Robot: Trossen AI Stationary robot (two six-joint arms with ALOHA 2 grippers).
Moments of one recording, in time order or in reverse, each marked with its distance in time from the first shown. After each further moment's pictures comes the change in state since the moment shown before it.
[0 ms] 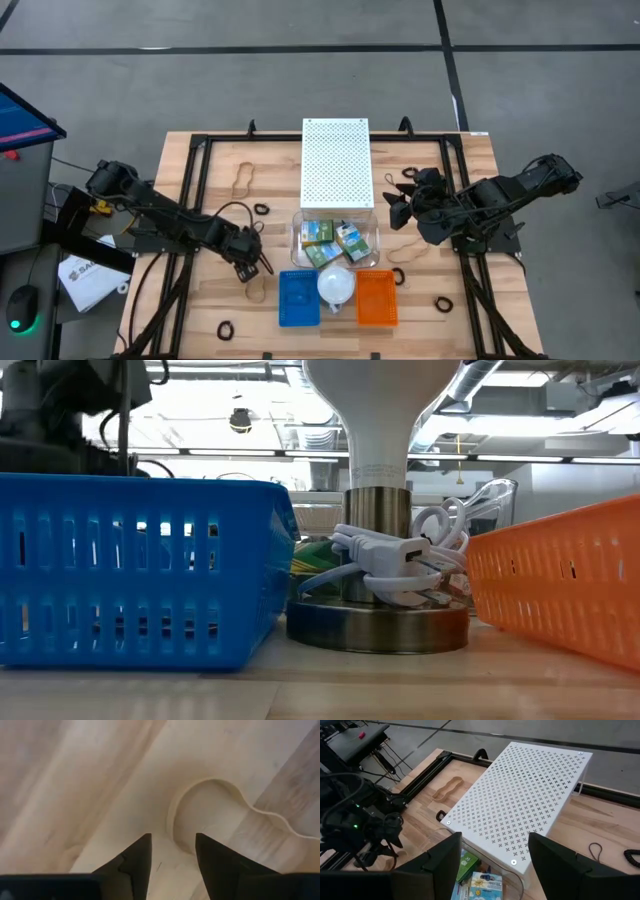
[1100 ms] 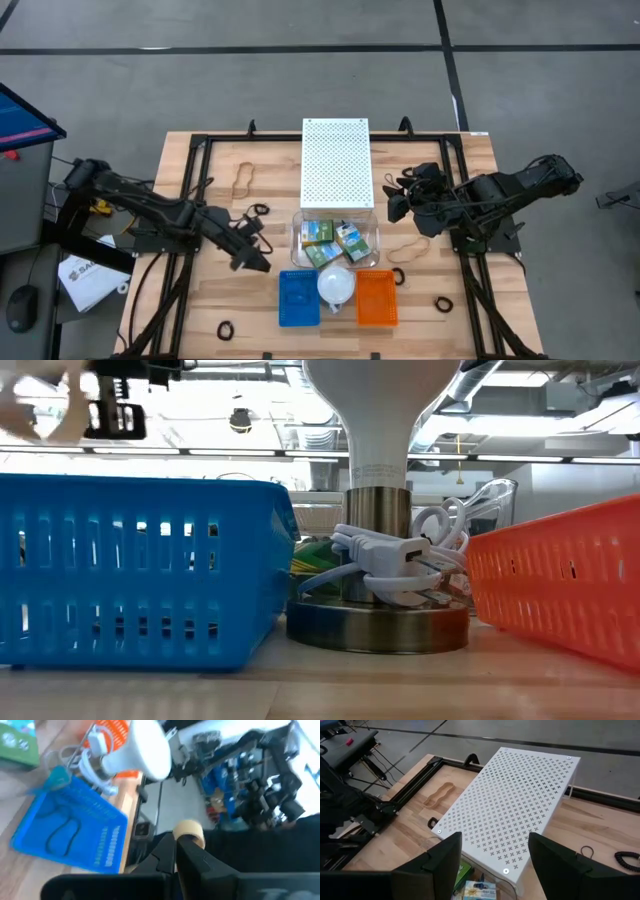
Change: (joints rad) left arm 0.063 -0.350 -0.053 0.761 0.228 -0.172; right arm -0.053 0.000 0.000 0.000 0.001 -0.010
